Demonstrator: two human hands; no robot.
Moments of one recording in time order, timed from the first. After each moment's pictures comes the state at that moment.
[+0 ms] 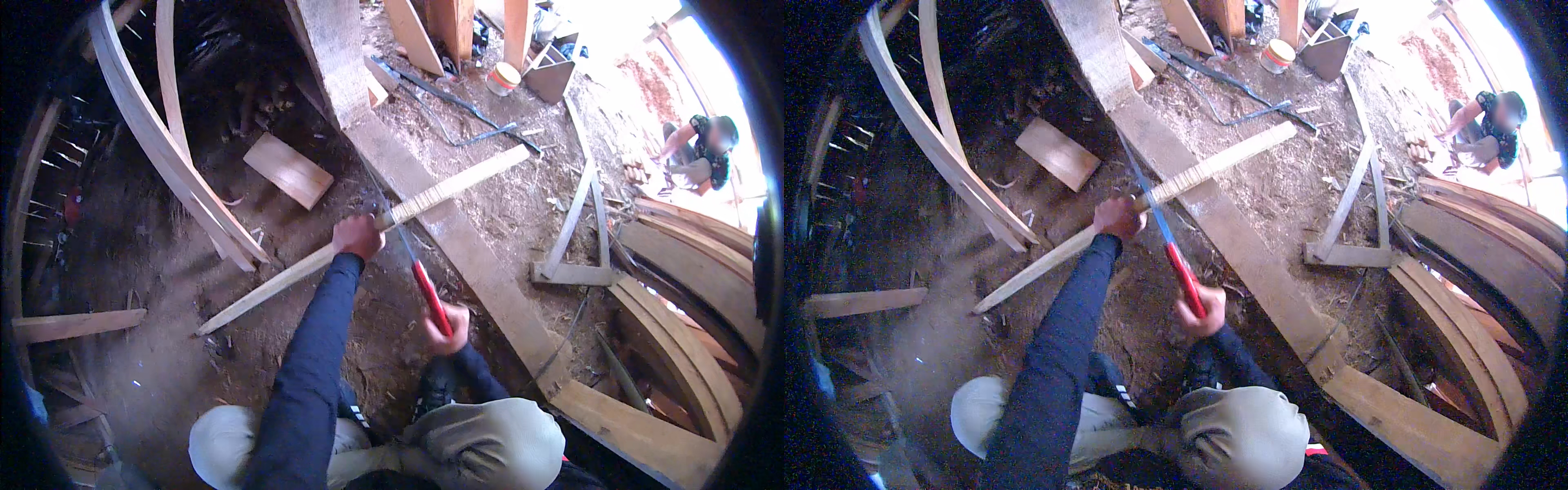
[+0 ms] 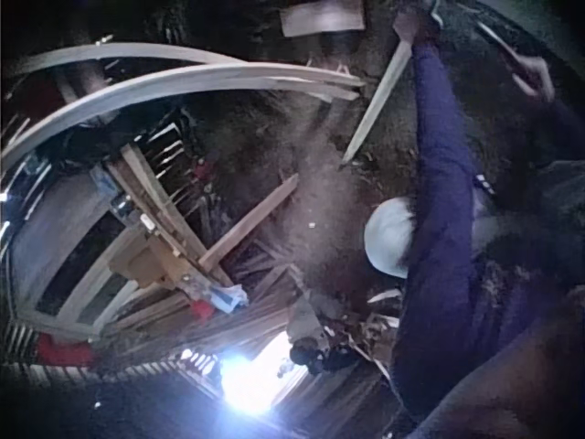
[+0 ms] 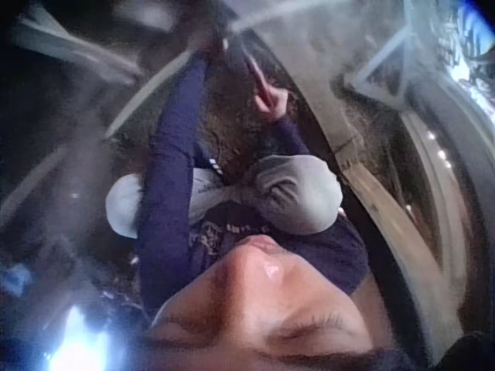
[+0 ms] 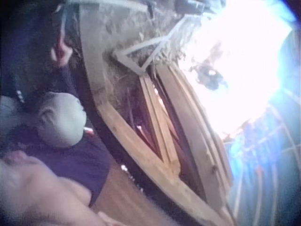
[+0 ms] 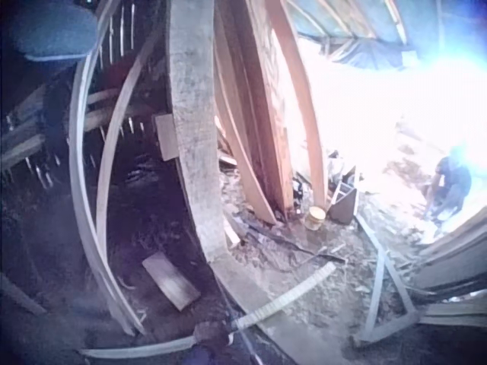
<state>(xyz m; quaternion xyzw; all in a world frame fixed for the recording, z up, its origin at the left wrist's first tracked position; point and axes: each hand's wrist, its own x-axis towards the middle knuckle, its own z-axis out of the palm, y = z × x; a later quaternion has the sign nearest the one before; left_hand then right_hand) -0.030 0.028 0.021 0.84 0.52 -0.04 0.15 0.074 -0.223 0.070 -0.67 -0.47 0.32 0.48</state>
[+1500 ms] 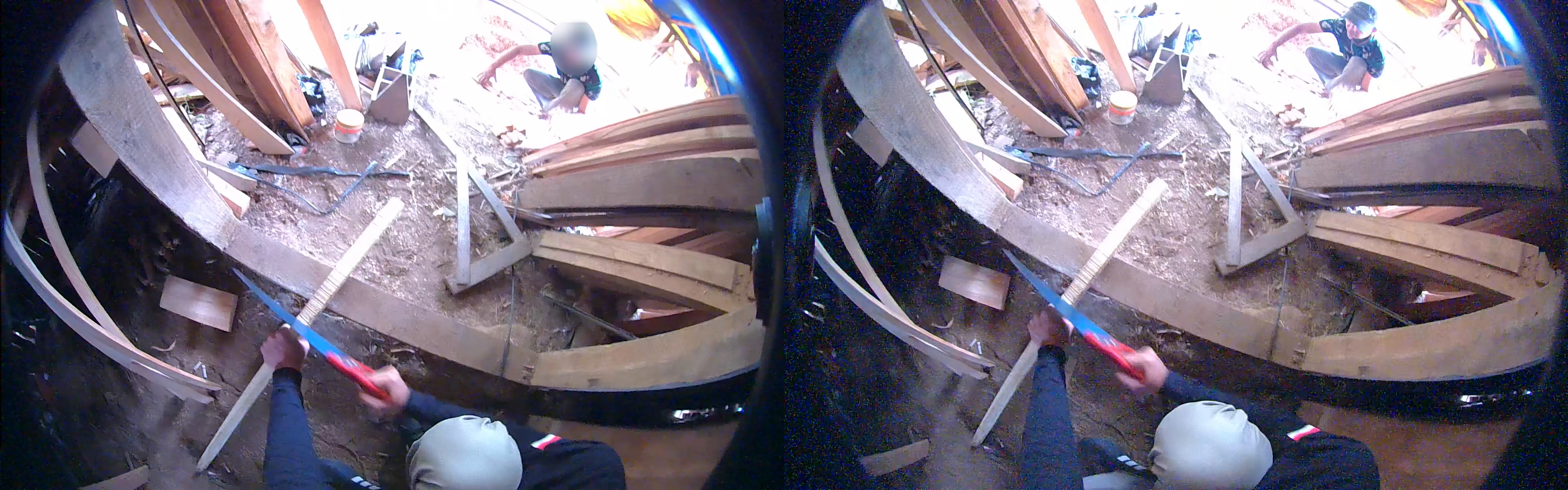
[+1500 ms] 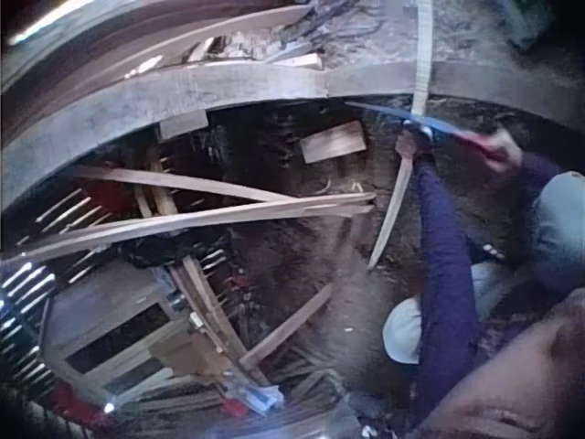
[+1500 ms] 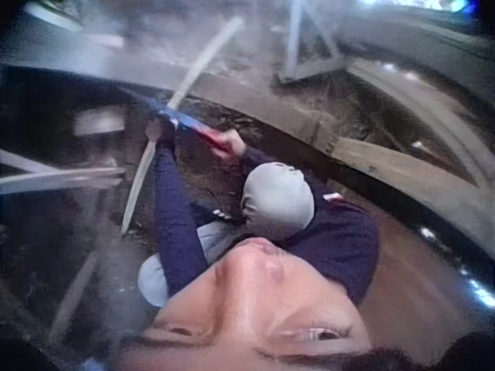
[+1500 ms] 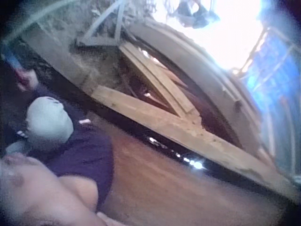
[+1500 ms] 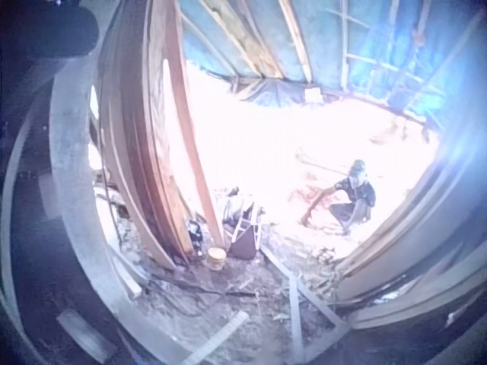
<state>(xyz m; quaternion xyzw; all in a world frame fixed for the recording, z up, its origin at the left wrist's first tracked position) -0.025 -0.005 0.013 0.88 0.47 0.07 0.00 0.081 -0.237 0.054 -0.57 -0.53 0.28 0.56</state>
